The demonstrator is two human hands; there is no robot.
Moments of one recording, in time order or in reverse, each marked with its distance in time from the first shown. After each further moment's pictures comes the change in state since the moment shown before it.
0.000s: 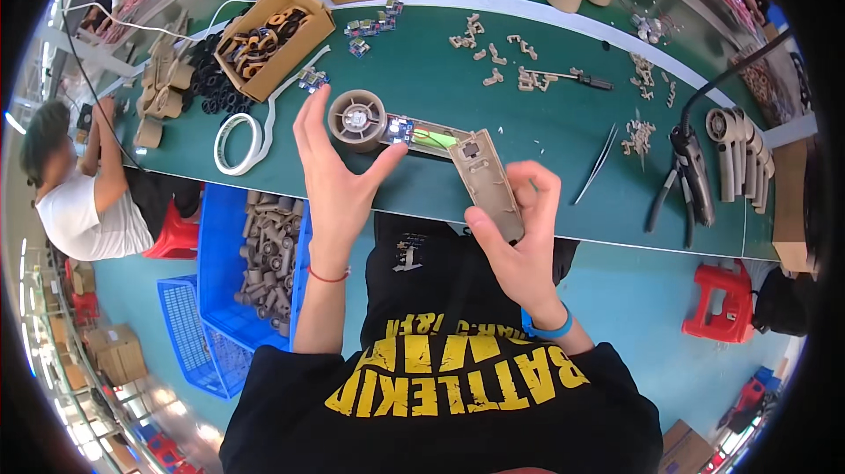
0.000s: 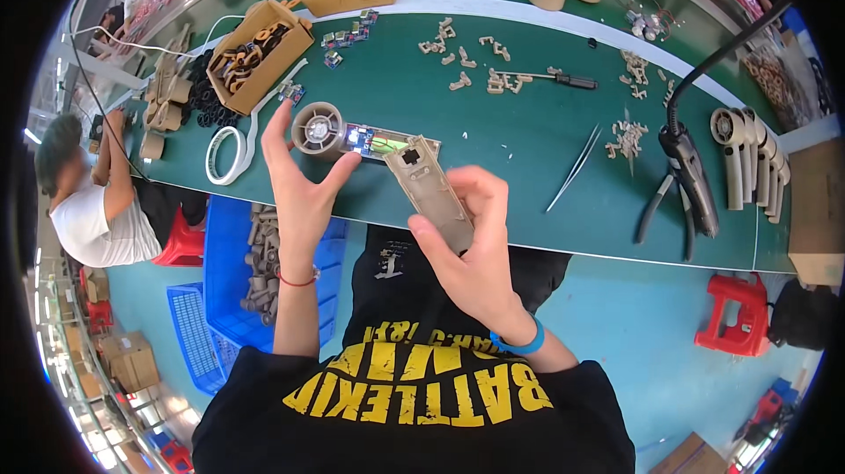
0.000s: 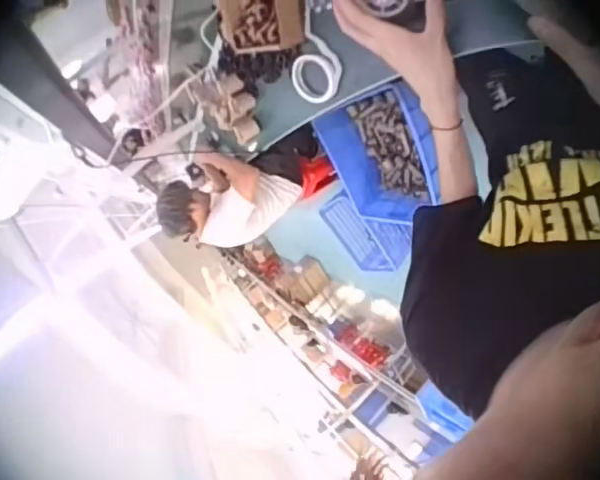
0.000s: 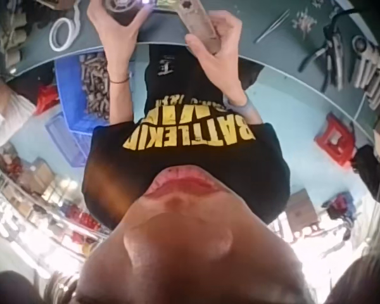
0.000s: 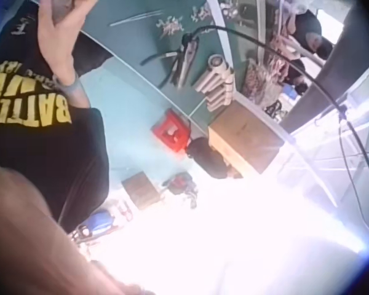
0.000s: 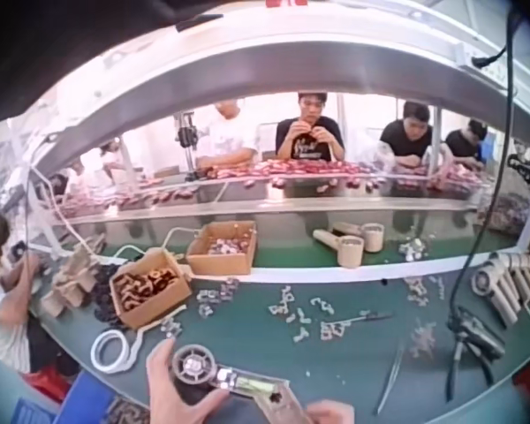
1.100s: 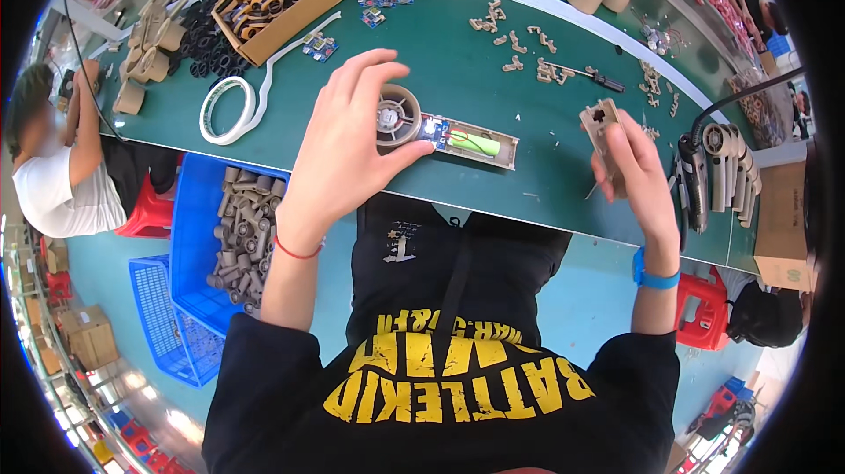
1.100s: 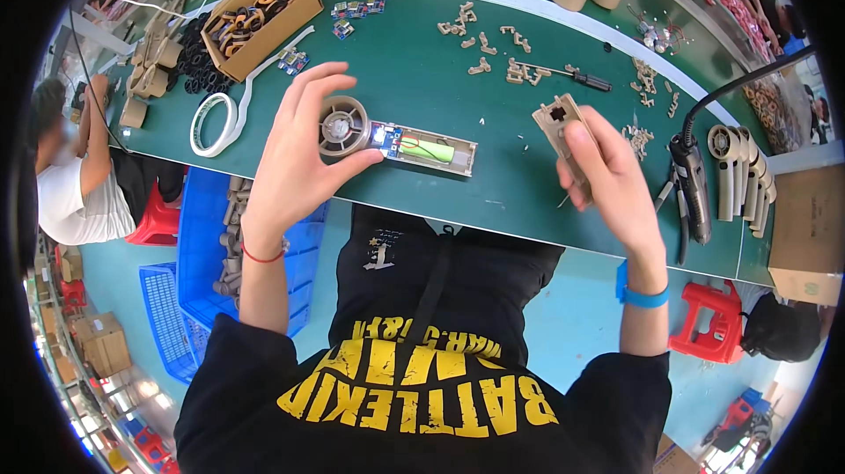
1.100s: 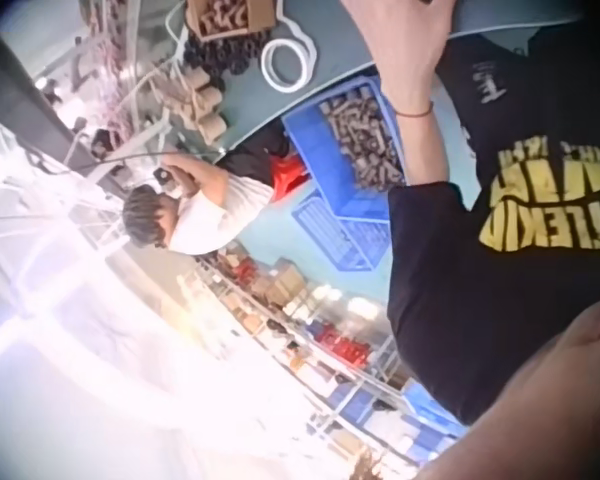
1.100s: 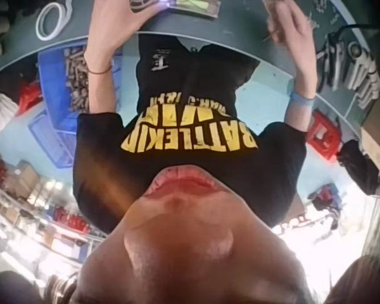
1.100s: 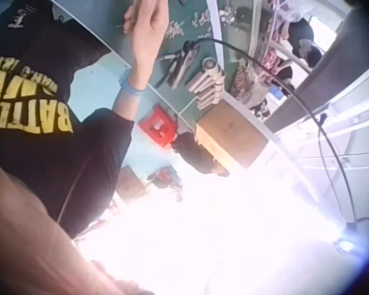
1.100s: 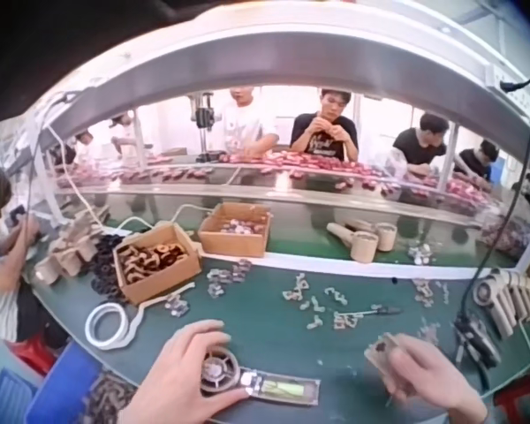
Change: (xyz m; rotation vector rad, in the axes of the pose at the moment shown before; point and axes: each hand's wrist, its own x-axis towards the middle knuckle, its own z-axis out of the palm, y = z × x) left_hand 0.017 0.005 -0.019 0.019 -0.271 0.230; right_hand 0.071 -0.059 -0.101 -0.397 -0.217 0.378
